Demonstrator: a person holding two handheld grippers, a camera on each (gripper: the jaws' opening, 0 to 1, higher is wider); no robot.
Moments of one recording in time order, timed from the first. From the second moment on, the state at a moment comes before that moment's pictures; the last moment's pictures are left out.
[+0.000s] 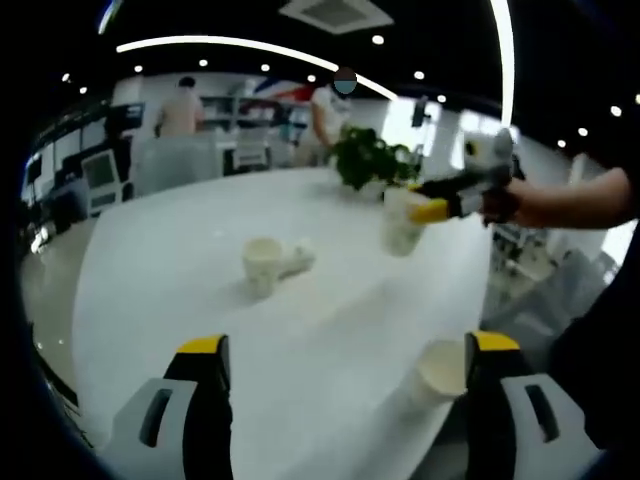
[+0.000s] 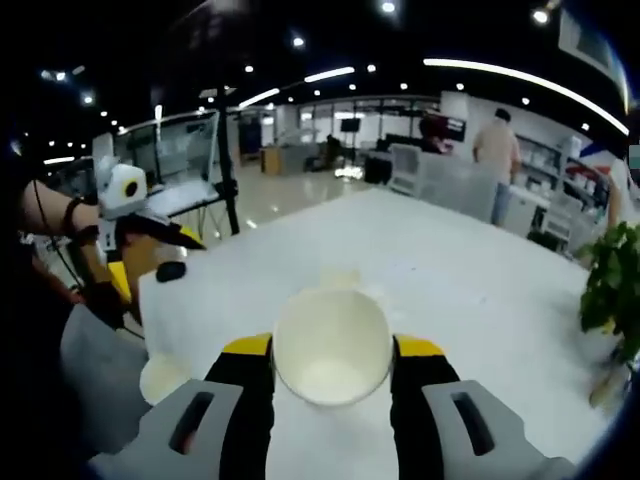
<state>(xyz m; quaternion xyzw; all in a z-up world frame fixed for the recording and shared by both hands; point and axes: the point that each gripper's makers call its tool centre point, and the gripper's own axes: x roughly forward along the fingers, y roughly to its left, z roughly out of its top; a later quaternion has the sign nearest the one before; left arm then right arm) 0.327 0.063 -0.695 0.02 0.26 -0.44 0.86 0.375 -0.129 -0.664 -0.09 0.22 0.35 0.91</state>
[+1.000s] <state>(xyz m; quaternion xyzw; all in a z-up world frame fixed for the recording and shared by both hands) 0.321 0.060 -0.703 0.02 0.26 -0.44 0.86 0.293 -0.078 -0.538 -0.01 0.12 0.42 0.90</state>
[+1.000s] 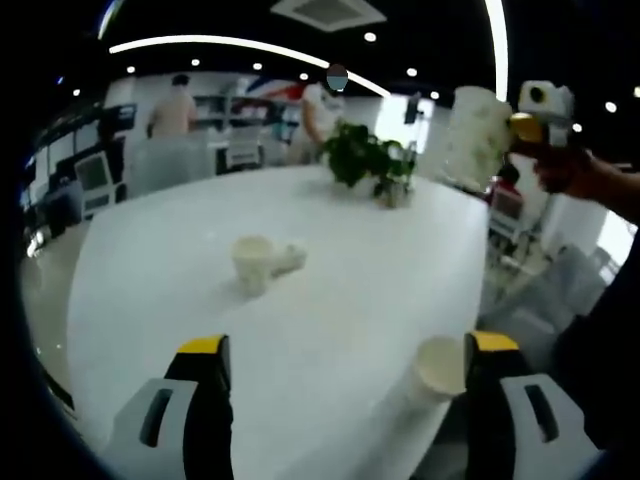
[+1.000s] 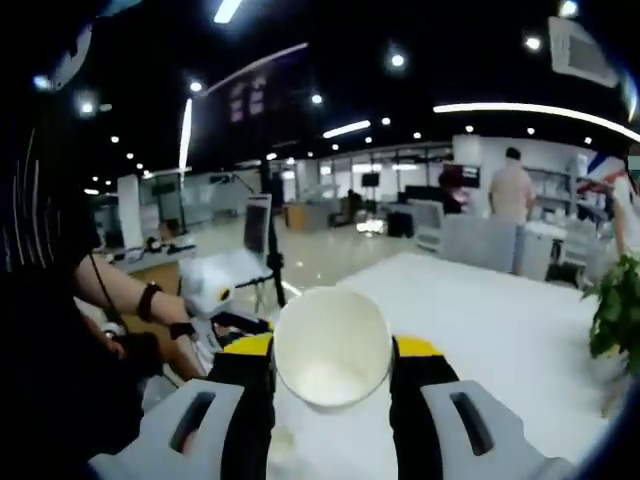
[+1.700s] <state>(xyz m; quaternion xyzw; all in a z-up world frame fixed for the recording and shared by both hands) 0.322 0.075 -0.705 0.01 0.27 -0.42 0.87 0.250 -0.016 -0.645 -0.03 0.18 0.48 0.86</state>
